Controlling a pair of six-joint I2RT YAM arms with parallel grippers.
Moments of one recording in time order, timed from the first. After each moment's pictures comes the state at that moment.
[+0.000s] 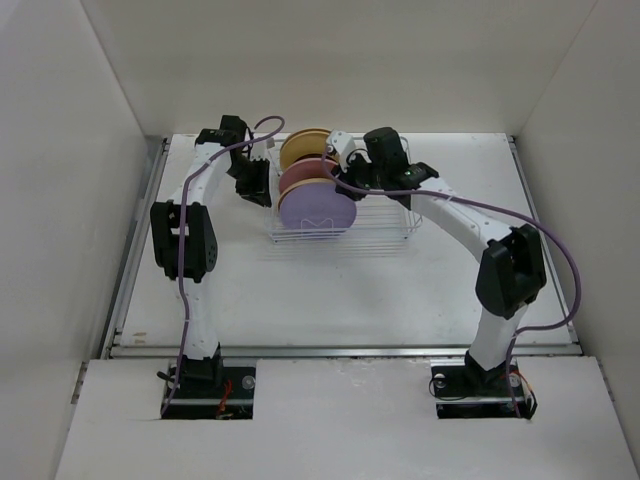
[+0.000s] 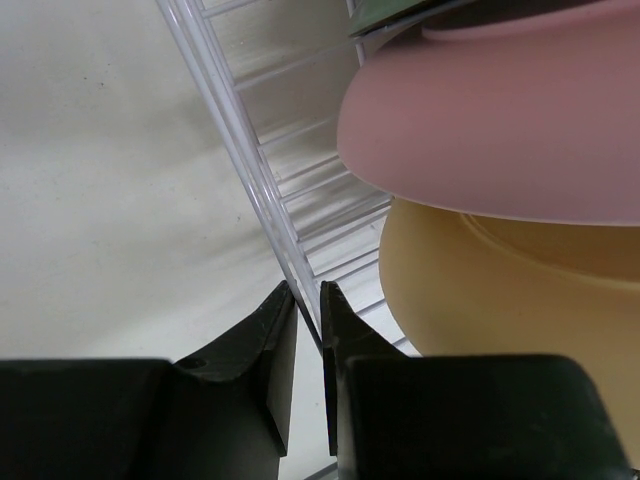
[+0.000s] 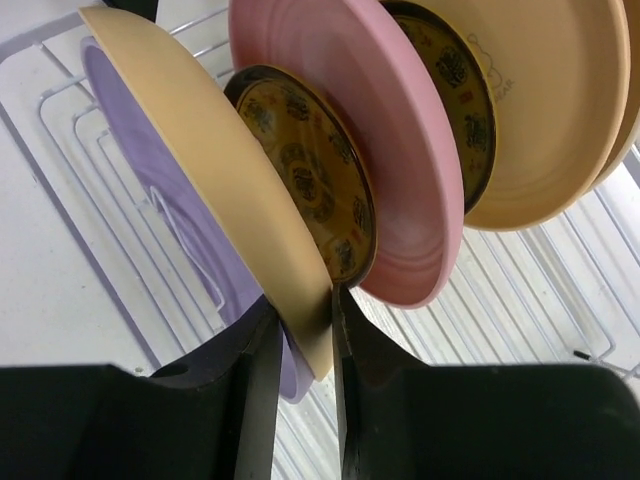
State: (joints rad) left arm -0.13 2.12 1.94 -1.10 0.42 0.03; right arm 0.54 1.83 1.60 -0.35 -0.32 -0.39
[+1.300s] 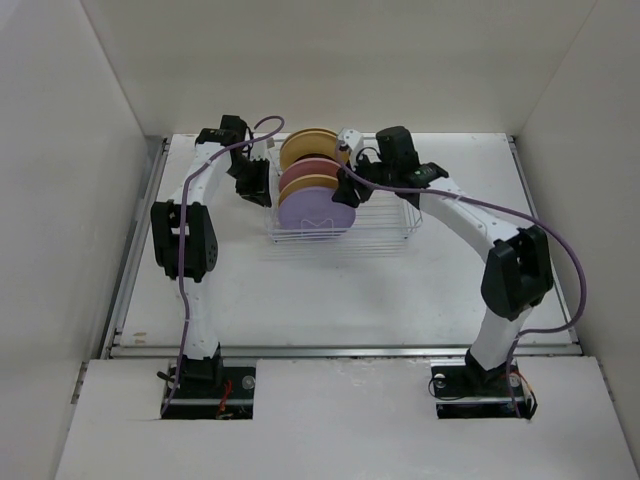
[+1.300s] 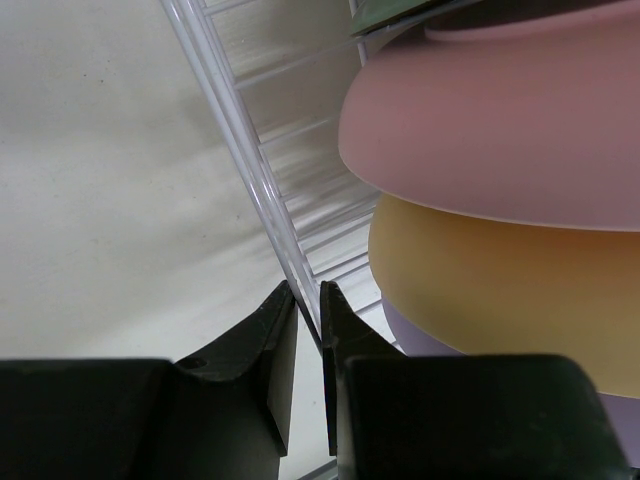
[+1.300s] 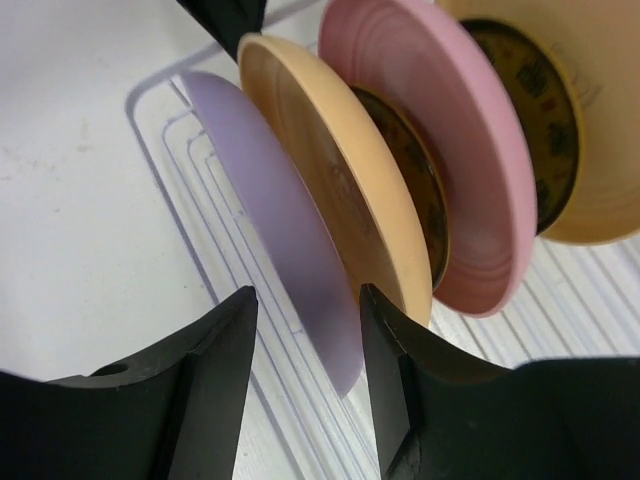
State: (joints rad) left arm -0.13 2.12 1.95 -1.11 0.41 0.02; right arm 0.49 1.78 1.56 -0.33 -0.56 -0.27
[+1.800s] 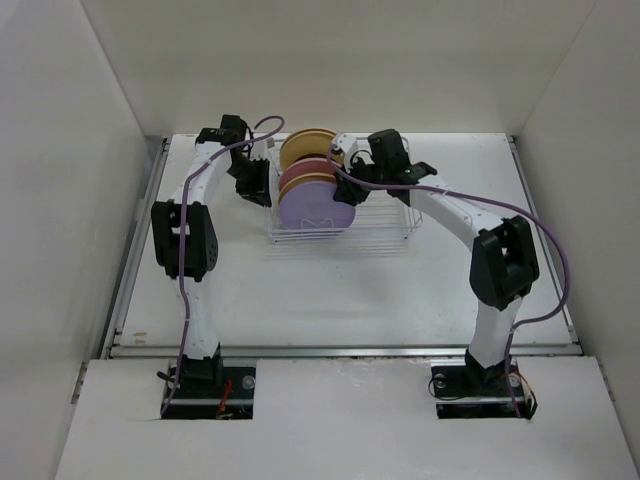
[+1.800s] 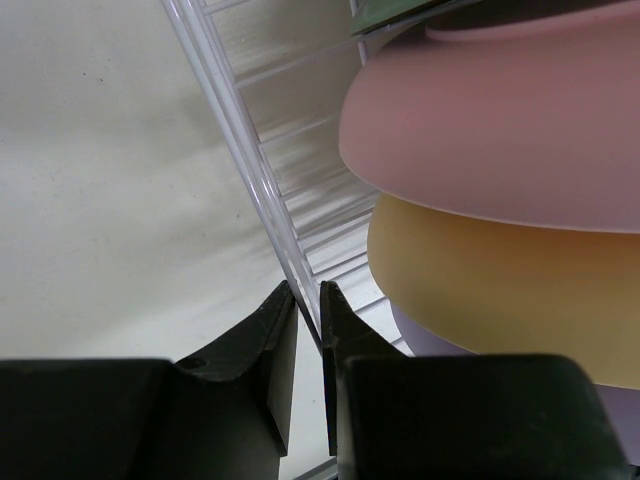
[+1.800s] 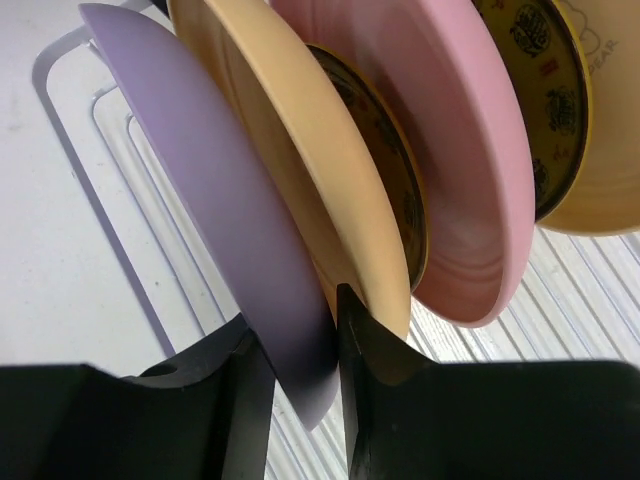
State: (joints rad) left arm -0.13 2.13 1.96 -1.12 0.41 0.02; right arm 0.49 1.90 1.60 -0.34 -0.50 -0.30
